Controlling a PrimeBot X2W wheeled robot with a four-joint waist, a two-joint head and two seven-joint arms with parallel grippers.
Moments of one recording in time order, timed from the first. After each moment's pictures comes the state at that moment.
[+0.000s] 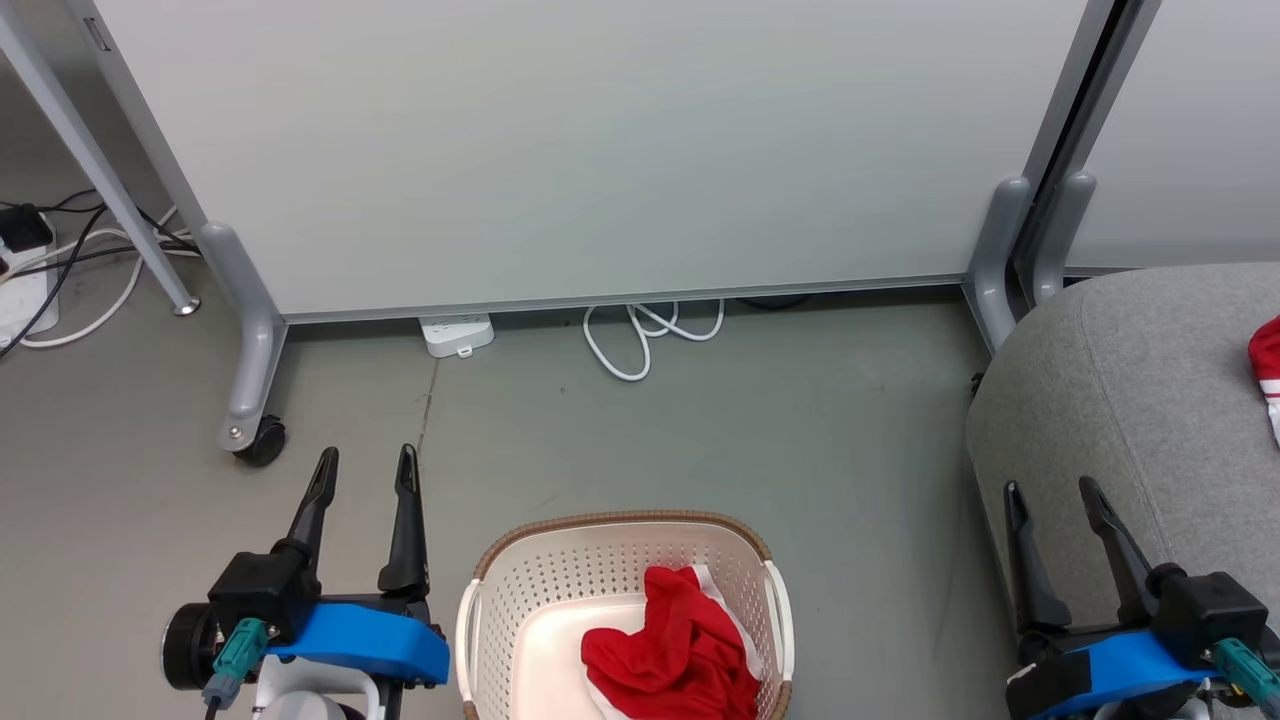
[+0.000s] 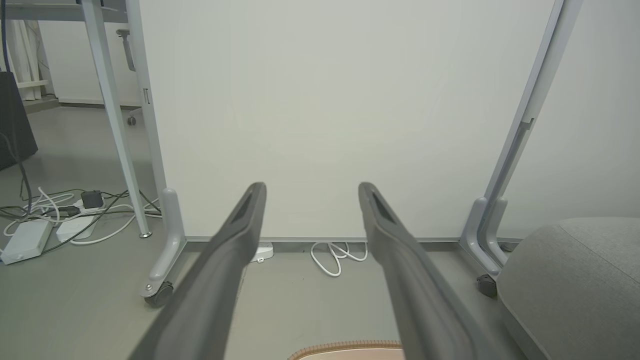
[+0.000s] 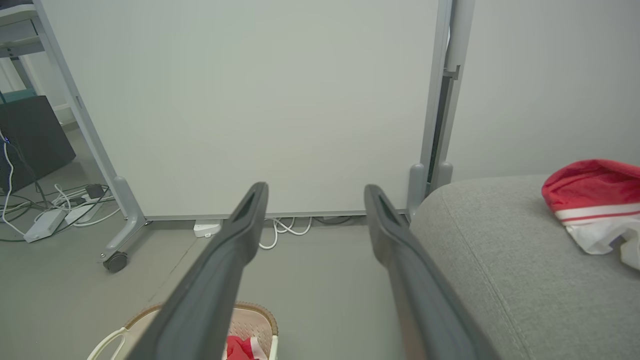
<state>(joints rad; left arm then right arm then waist) -0.11 0.05 -0.06 0.29 -0.19 -0.10 -0.26 -0.04 -0.07 -0.07 0.23 0.12 0.13 -0.26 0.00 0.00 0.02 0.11</state>
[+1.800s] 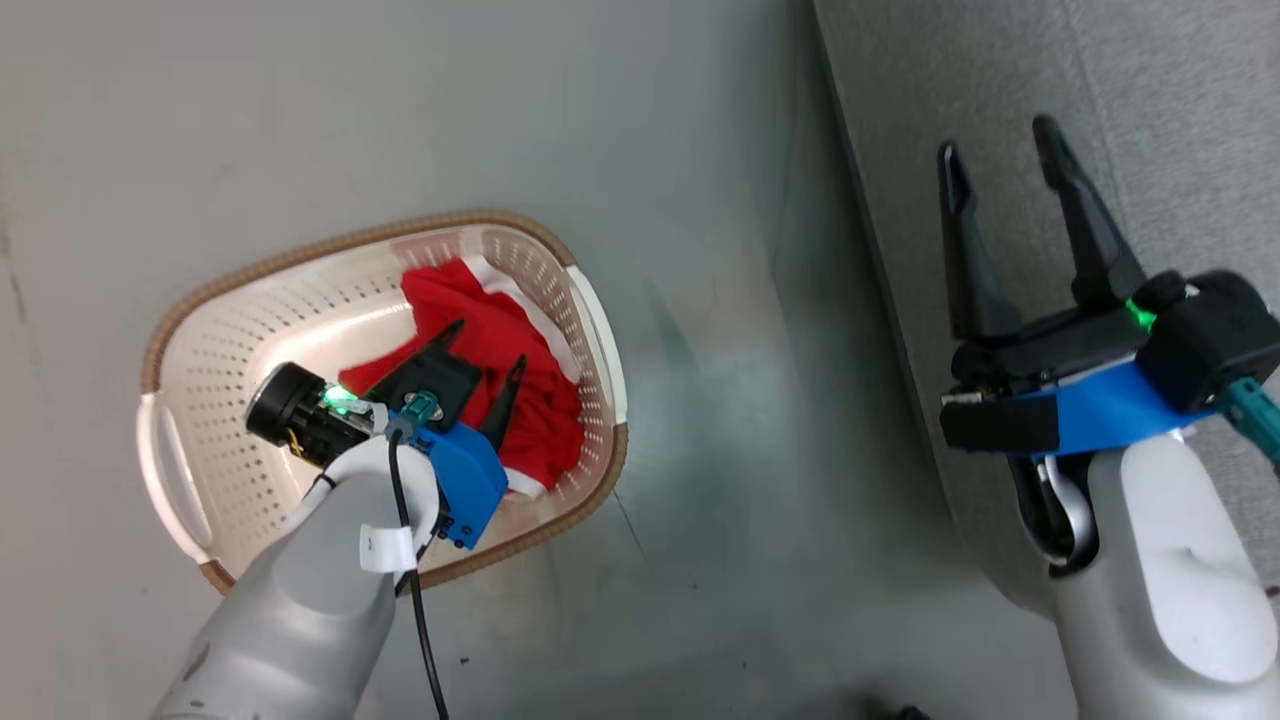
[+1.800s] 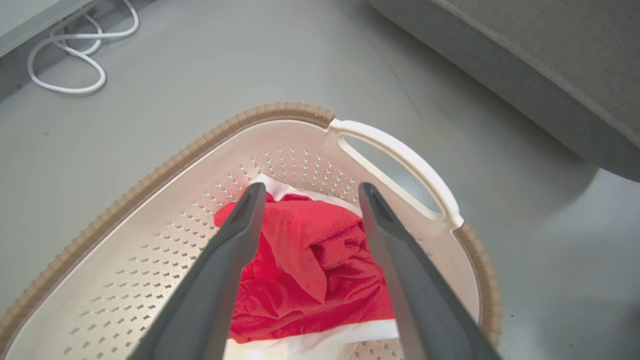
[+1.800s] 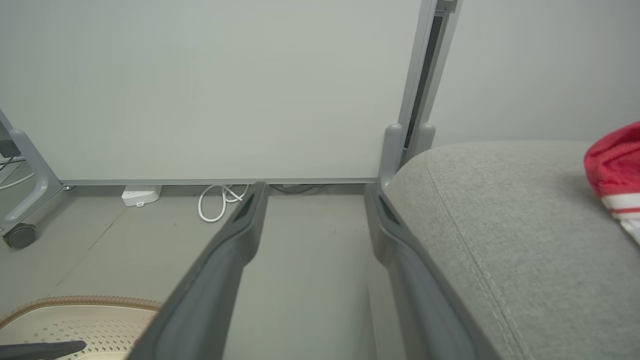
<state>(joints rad) -0.73 0.14 -0.63 1.02 -0.20 -0.13 -0.26 -0.47 -0.08 0.08 0.13 0.13 0.13 -0.26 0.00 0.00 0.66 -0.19</state>
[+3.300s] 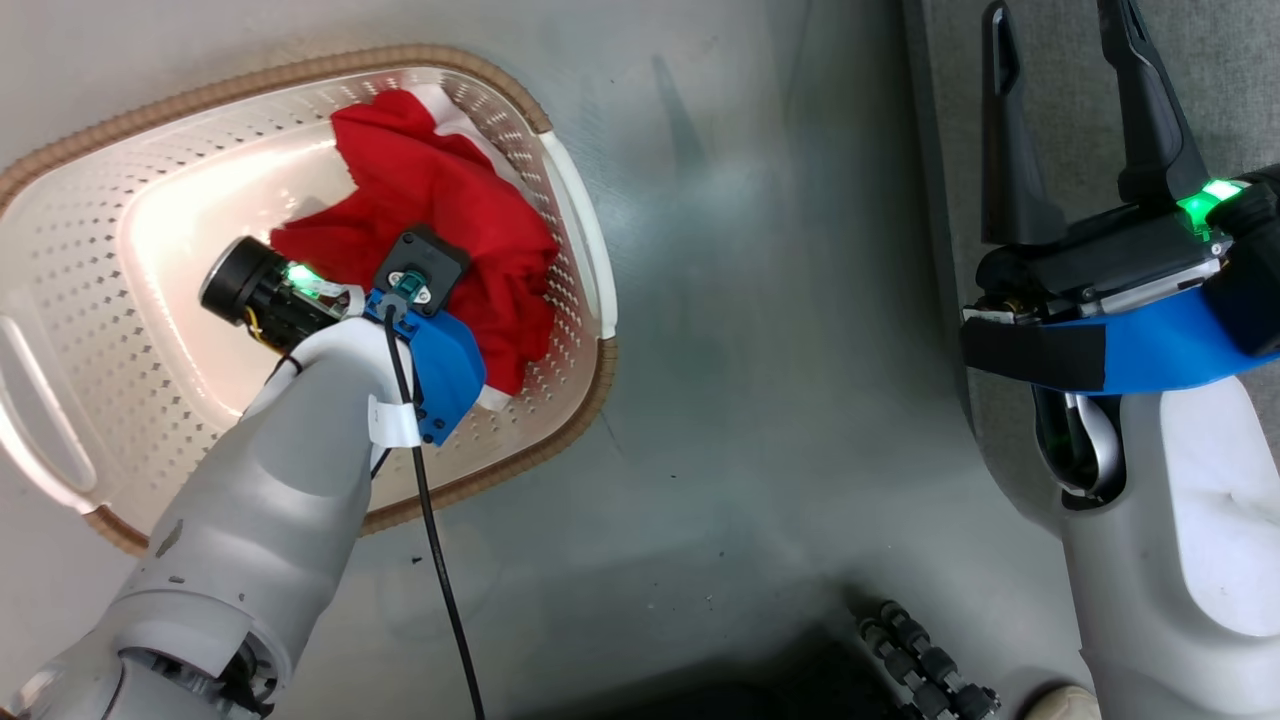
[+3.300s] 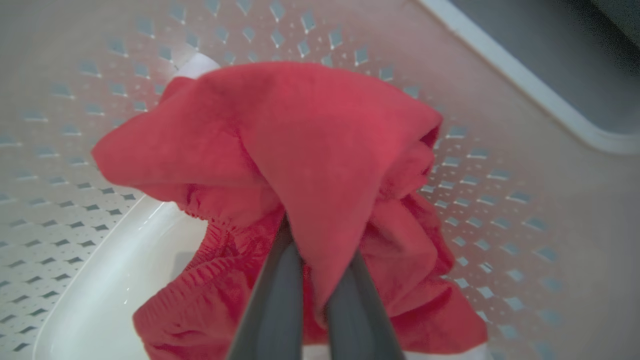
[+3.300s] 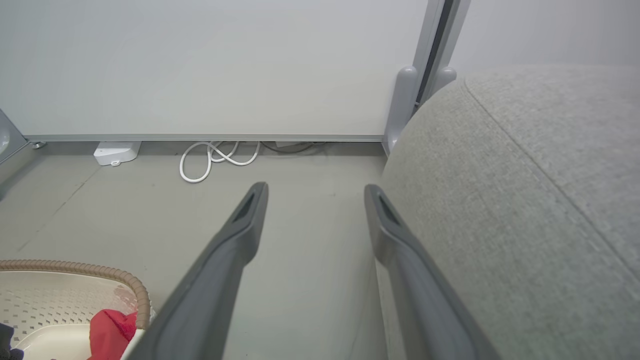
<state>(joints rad) -1.01 0.13 -0.85 1.26 -0.30 -0.13 -0.26 -0.60 -0.06 0.07 0.05 0.12 0.13 -0.26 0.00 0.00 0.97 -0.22</state>
